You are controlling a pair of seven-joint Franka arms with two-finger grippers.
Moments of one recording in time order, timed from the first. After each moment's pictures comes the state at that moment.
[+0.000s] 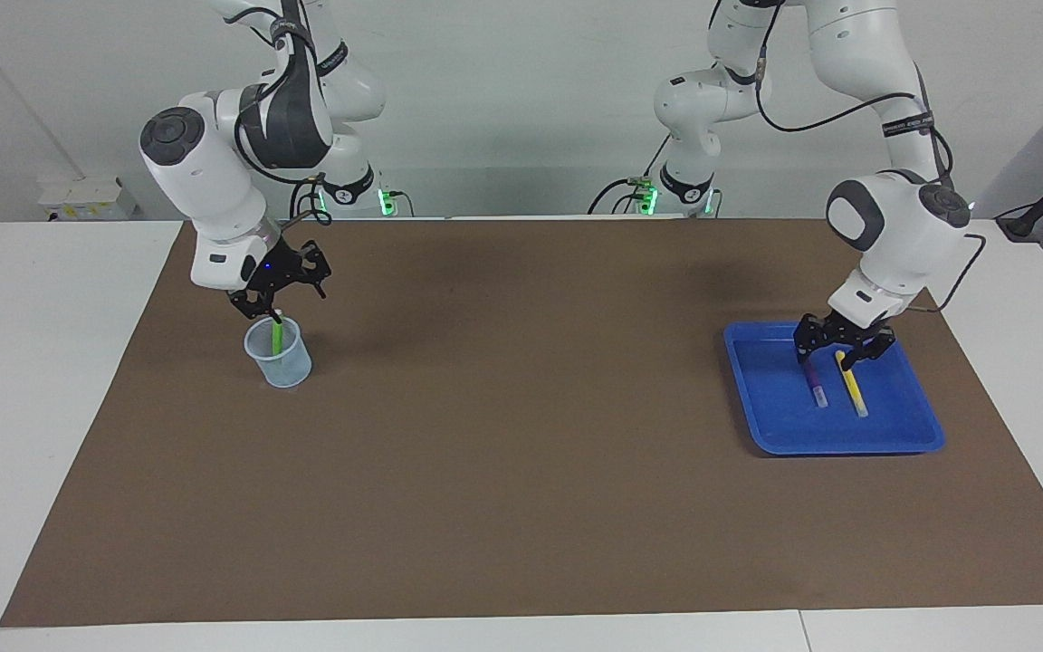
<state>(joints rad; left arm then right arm) 0.17 0.16 -0.04 -2.16 -0.10 2.44 0.47 0.01 -0.06 0.05 -2.05 0.16 1.91 -0.52</state>
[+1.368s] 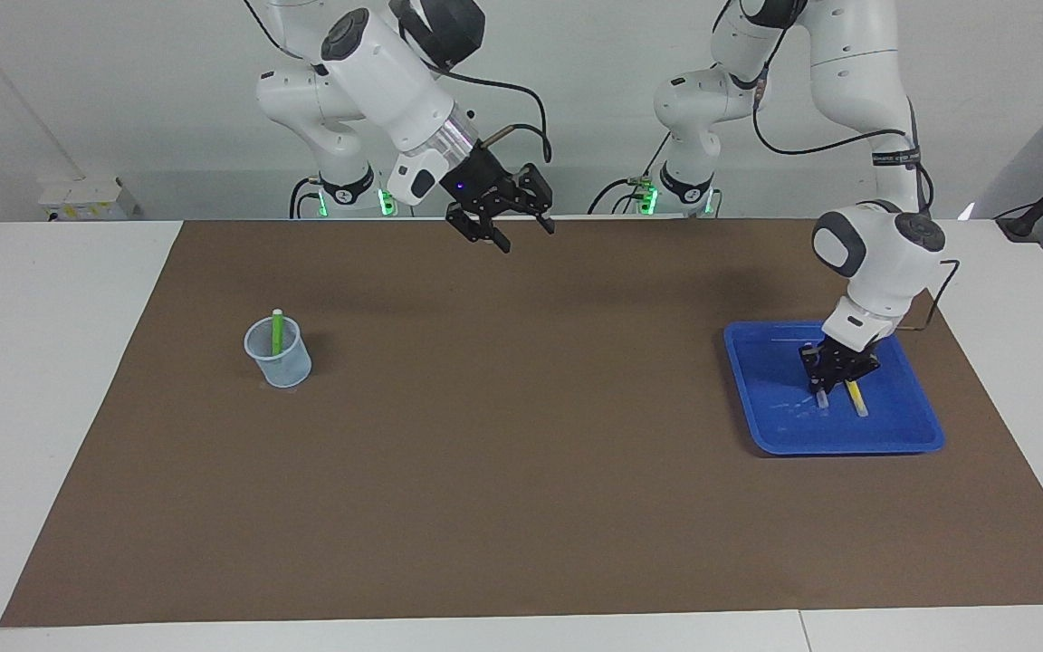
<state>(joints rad) 0.19 0.23 -0.05 -2.19 -0.10 2.60 0.41 0.14 -0.06 0.40 -1.91 0.62 2.20 0.42</state>
